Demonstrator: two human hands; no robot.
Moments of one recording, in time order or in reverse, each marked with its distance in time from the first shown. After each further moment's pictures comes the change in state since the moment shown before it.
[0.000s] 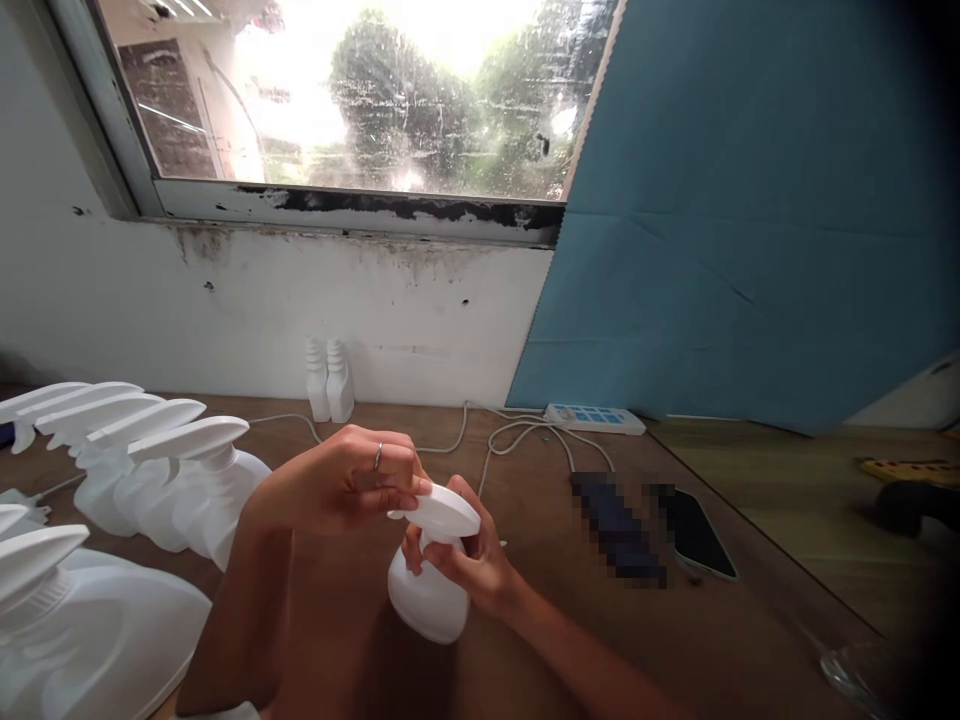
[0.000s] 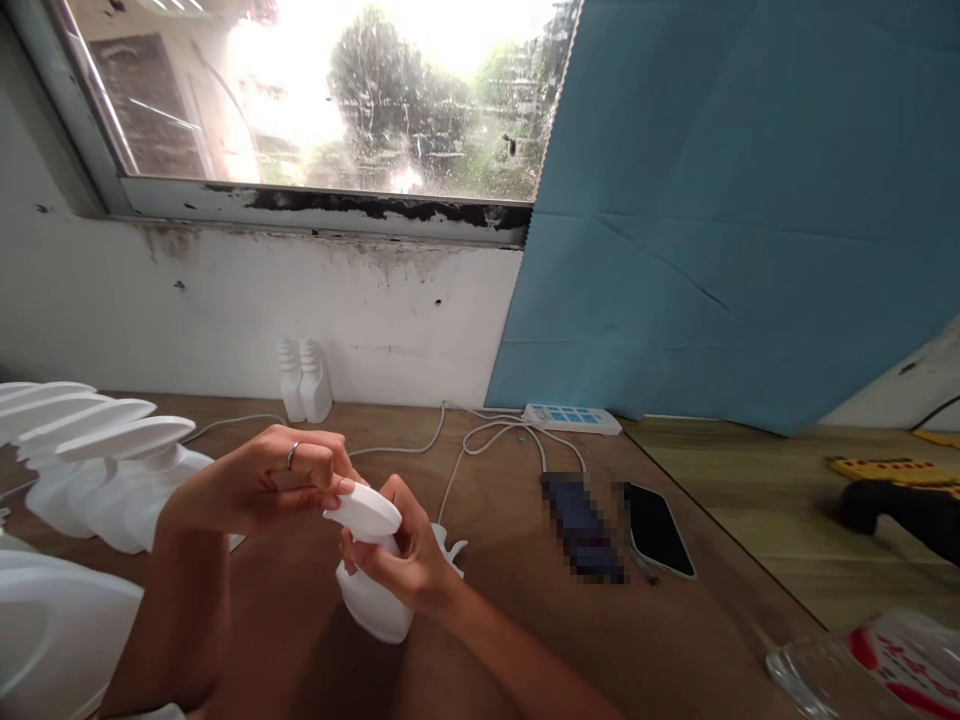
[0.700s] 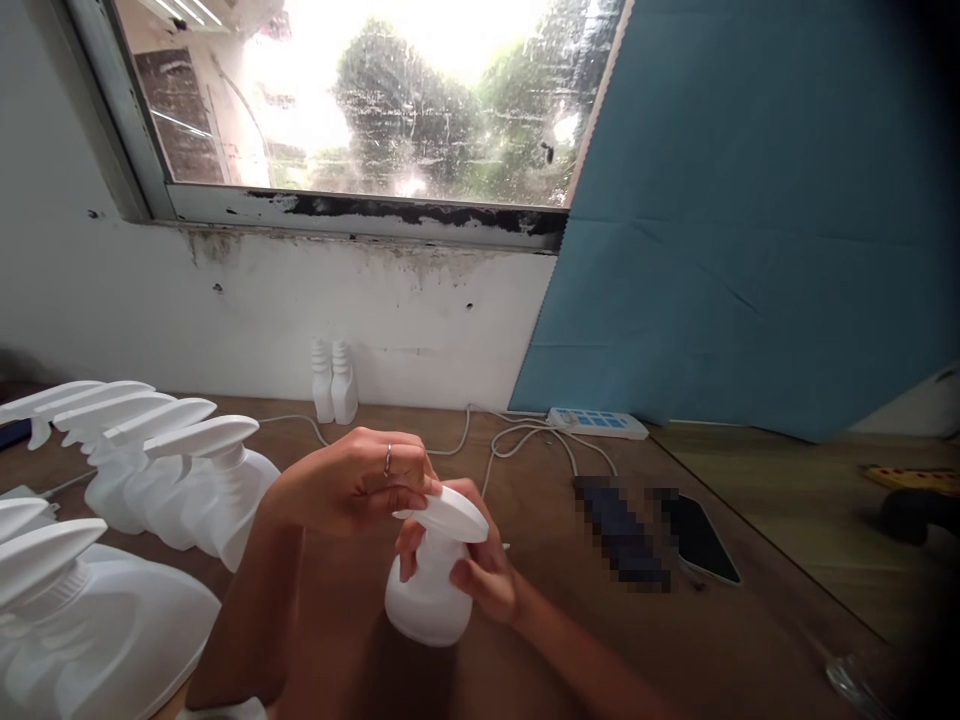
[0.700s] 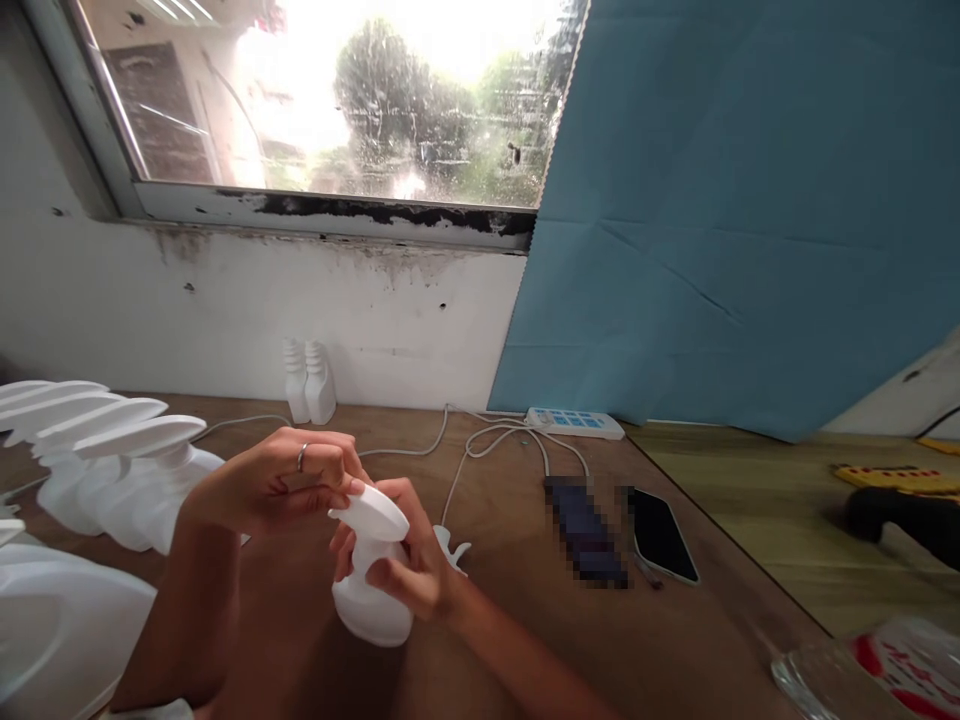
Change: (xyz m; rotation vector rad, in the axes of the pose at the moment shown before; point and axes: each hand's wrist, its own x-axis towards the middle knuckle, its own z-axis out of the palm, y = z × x) left_hand 0.001 -0.001 0.000 0.041 0.011 0.161; right_hand -0.002 -0.006 0.004 -0.025 -0.051 -0.023
